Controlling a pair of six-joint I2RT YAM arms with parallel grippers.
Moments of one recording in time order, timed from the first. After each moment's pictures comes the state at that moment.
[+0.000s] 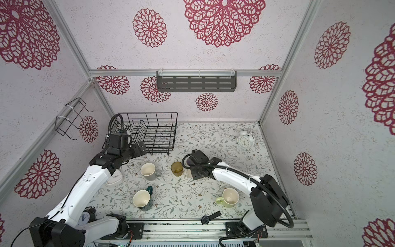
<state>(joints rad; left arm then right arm) -0.21 1.19 1.07 -0.61 -0.17 -0.43 0.84 1.47 1.00 -0.62 0.08 0.40</state>
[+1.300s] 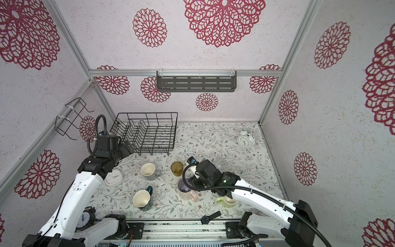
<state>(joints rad) -0.10 1.09 1.07 -0.70 -0.33 -0.53 0.91 1.14 0.88 -0.48 0.03 0.16</state>
